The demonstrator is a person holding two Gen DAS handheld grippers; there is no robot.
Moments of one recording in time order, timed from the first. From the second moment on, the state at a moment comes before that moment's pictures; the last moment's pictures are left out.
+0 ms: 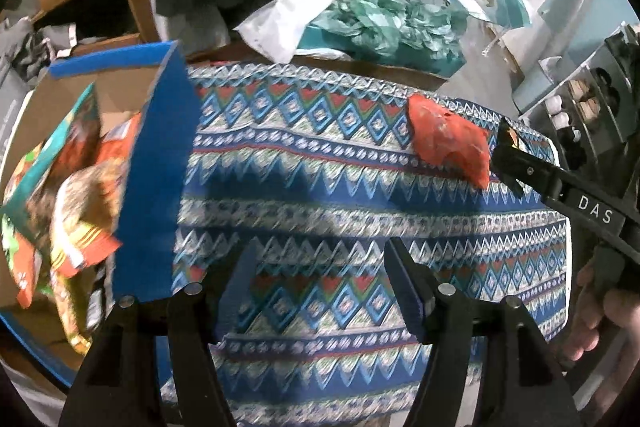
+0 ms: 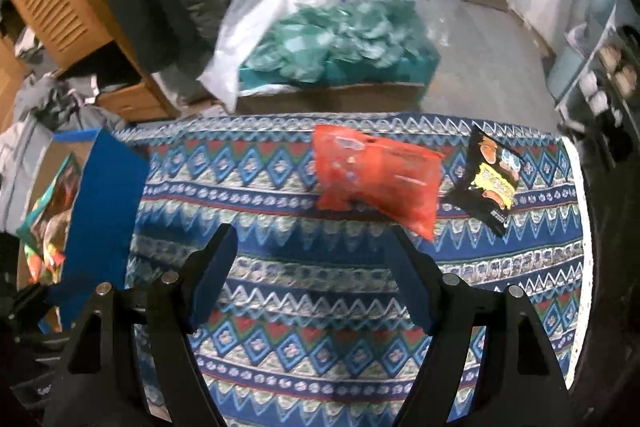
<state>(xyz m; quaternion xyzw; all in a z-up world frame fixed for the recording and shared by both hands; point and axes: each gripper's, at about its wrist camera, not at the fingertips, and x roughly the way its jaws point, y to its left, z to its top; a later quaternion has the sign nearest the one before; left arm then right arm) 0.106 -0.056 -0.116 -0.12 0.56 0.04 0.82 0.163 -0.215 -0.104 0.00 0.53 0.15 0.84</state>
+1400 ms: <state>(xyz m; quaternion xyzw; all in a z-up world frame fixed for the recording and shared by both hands) 0.257 -0.123 -0.196 -0.13 0.61 0.06 0.78 0.262 -0.274 -0.227 -0.16 0.60 0.06 0.78</state>
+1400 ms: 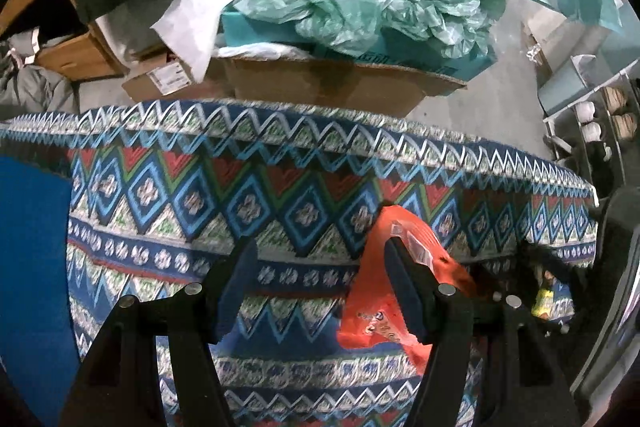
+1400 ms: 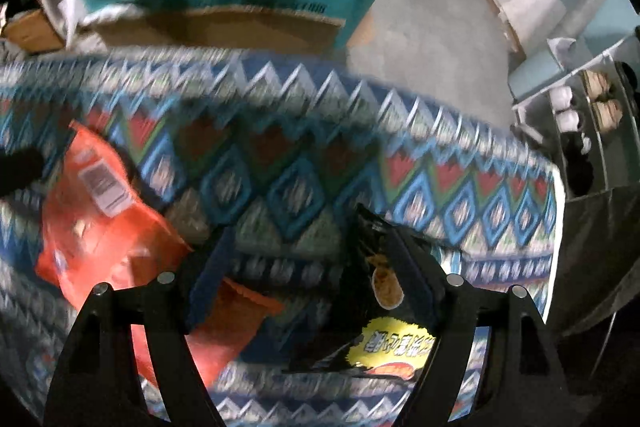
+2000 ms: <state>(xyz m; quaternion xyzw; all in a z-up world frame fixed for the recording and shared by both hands) 0.178 -0.112 -0.192 -0.15 0.62 0.05 0.77 0.159 -0.266 -0.209 -0.11 0.61 0.11 0.78</state>
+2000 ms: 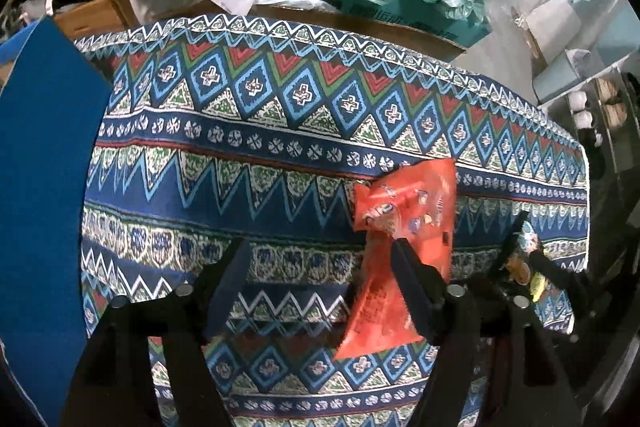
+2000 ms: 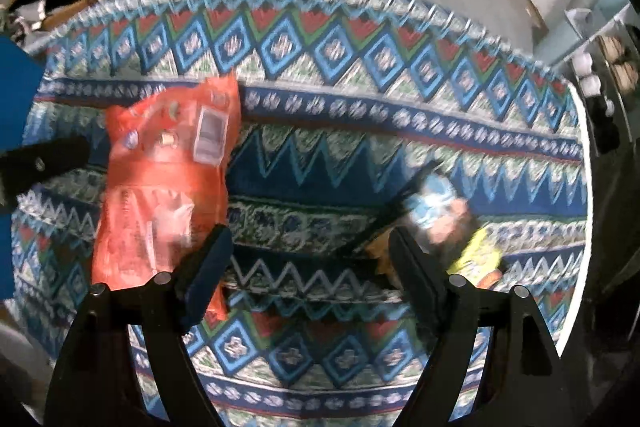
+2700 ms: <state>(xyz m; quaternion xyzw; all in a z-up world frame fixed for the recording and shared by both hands) 0.197 -0.178 -0.226 -0.18 0.66 0.02 0.73 0.158 -0.378 -0.226 -0.16 0.62 0.22 0.73</state>
